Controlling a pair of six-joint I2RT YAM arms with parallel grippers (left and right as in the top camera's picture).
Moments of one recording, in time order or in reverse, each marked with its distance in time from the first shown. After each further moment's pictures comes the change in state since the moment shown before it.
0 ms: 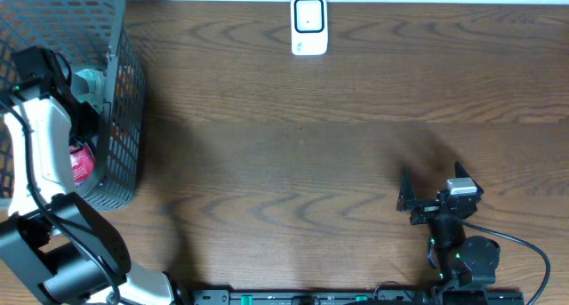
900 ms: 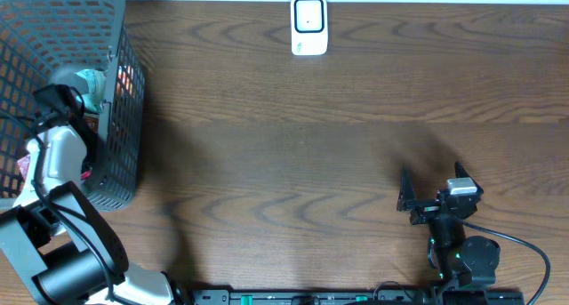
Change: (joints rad) left arm 0.048 0.002 -0.302 0.329 -0.014 0.084; right arm 0.000 0.000 0.000 0.000 0.000 0.000
